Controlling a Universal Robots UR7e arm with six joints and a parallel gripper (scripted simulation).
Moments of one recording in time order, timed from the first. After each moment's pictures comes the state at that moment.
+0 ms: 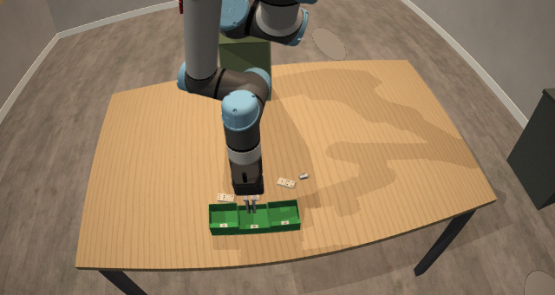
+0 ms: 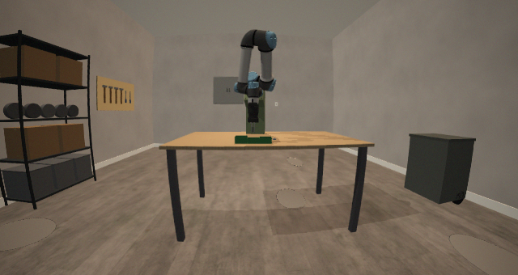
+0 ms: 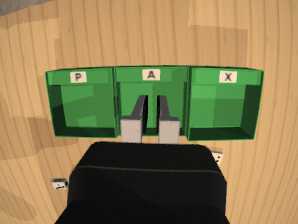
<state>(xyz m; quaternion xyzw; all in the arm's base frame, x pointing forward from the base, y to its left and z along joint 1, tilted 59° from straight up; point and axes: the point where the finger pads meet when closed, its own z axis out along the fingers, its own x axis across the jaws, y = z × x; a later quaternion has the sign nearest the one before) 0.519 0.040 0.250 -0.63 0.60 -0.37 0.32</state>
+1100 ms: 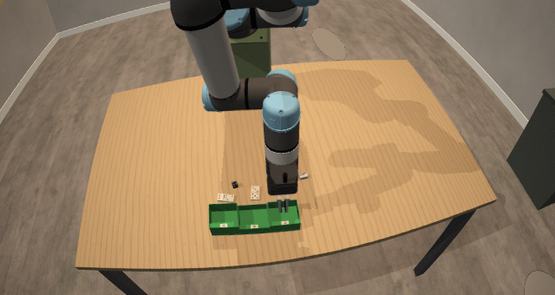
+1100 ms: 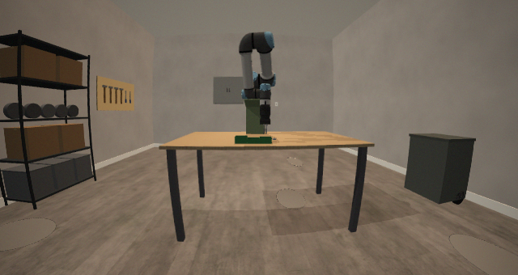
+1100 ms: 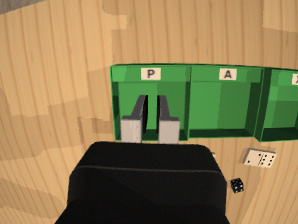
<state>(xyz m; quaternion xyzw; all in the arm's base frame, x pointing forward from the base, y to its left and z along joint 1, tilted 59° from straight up) 0.526 0.123 0.232 -0.63 0.60 -0.37 0.32</state>
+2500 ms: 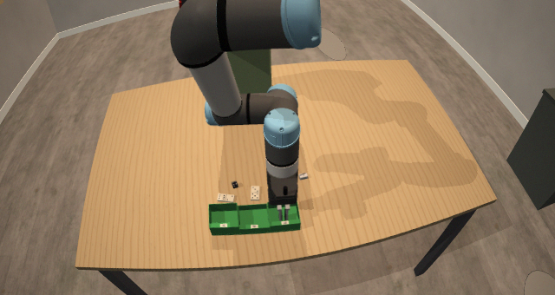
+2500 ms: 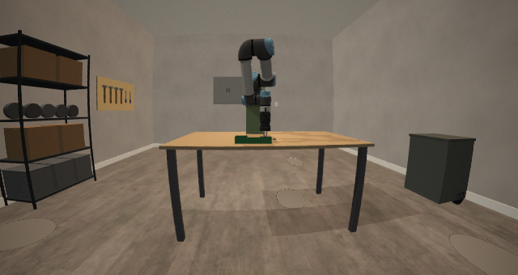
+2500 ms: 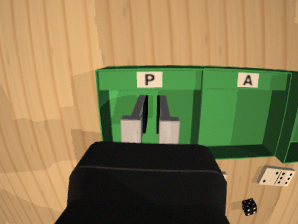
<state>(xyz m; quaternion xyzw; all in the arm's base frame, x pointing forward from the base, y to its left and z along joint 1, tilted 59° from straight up) 0.565 0.122 0.208 -0.63 0.60 -0.37 0.32</state>
